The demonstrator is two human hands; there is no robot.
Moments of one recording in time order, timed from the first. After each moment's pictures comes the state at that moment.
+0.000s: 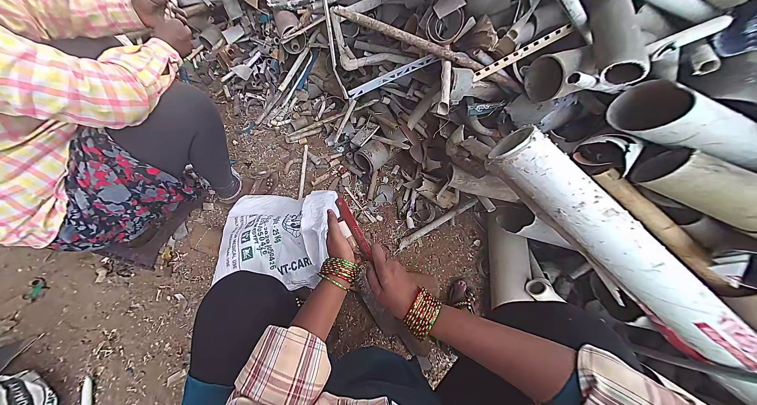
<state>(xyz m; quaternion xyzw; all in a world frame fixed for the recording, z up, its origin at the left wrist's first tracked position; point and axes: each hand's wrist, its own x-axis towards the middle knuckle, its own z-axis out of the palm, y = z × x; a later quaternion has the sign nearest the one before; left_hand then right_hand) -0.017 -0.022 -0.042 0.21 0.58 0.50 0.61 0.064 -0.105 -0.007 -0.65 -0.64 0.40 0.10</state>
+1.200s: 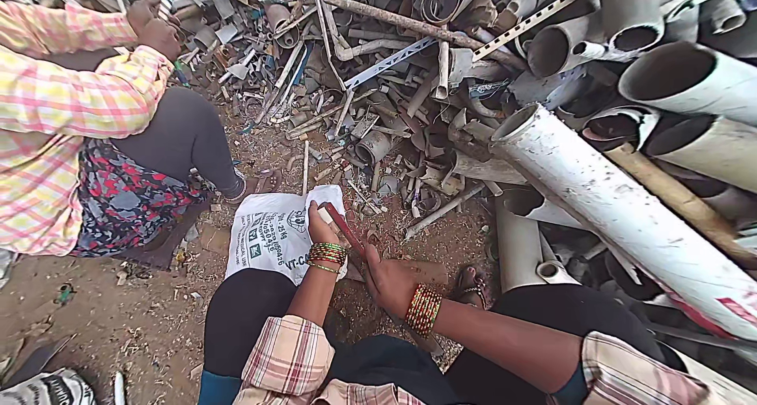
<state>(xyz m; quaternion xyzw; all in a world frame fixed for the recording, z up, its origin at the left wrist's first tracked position) -0.032 0.000 -0.029 0.11 0.60 0.54 0.59 0.054 -0.104 0.012 -0.62 -0.64 0.45 -0.02</state>
